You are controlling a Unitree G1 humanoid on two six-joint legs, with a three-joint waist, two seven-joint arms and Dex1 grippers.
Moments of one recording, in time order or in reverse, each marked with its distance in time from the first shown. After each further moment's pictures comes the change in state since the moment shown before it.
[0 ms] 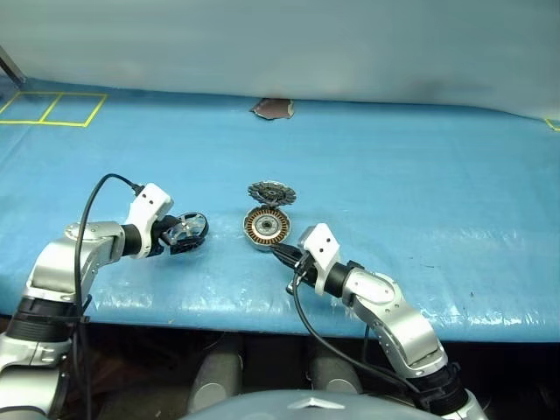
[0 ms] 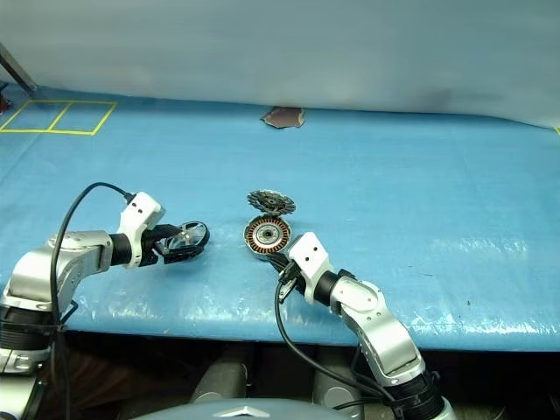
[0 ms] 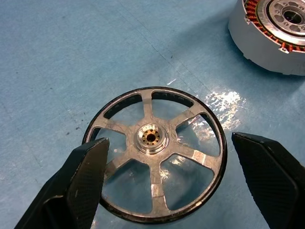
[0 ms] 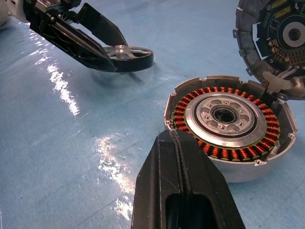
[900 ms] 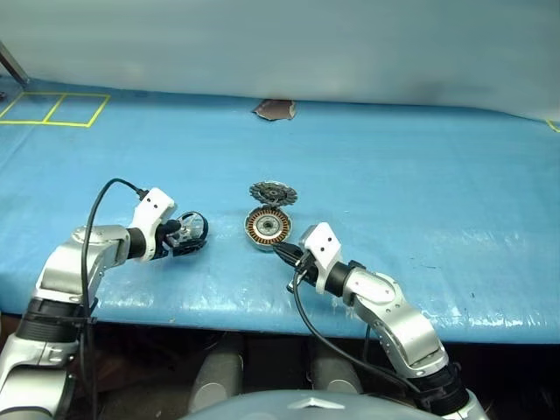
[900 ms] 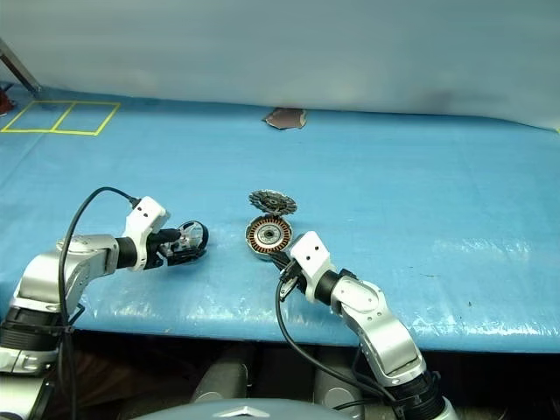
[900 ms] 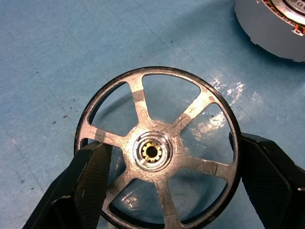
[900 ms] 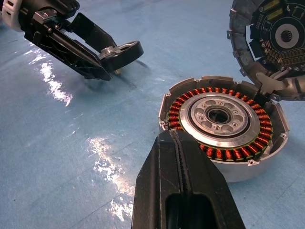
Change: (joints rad) left arm 0.008 -0.035 0.005 0.024 0.018 -0.011 -0.008; right arm 0.000 -0.008 -0.001 -0.002 0.000 0.002 -0.026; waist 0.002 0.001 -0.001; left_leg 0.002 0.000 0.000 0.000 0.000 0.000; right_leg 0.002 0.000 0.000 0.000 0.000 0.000
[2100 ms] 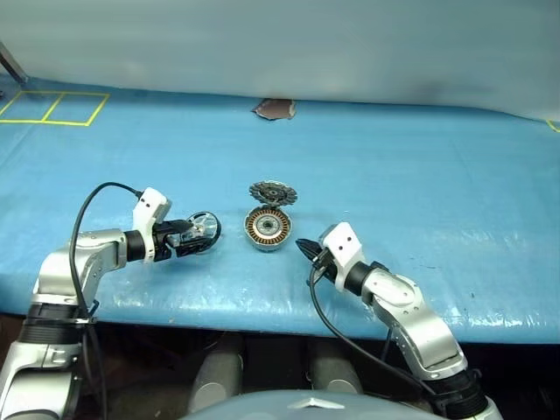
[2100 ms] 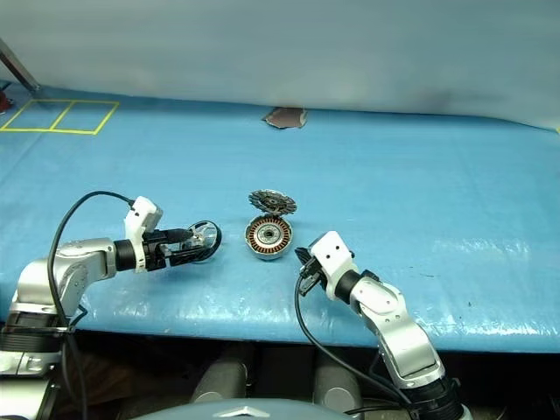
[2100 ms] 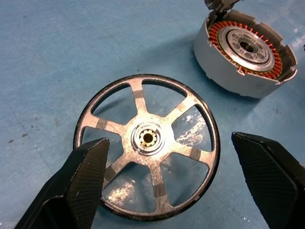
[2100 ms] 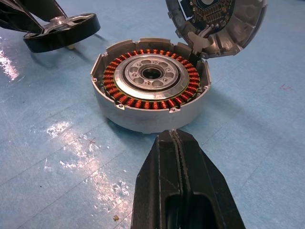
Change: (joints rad) left arm 0.017 -0.051 0.084 0.054 -0.126 -0.038 -0.092; right arm 0.039 -0.064 -0.076 0.000 -0.047 0.001 -0.039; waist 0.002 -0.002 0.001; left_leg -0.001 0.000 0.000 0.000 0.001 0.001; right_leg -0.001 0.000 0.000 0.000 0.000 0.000
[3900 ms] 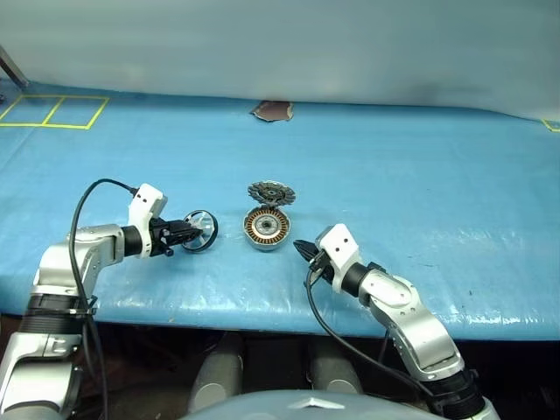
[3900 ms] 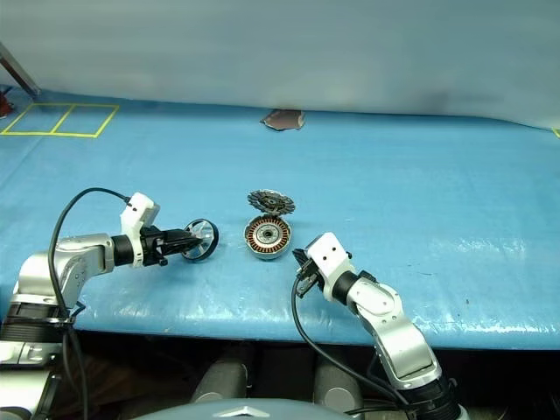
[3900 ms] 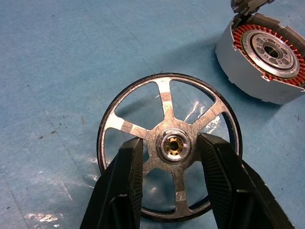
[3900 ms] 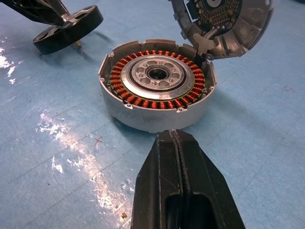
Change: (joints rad) left arm -0.049 0.020 -0.028 0.093 0.051 -0.027 0.020; right arm 0.002 0.009 0.009 0.000 -0.019 0.000 -0.005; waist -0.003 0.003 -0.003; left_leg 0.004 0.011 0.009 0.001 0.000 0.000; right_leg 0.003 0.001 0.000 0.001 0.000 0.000
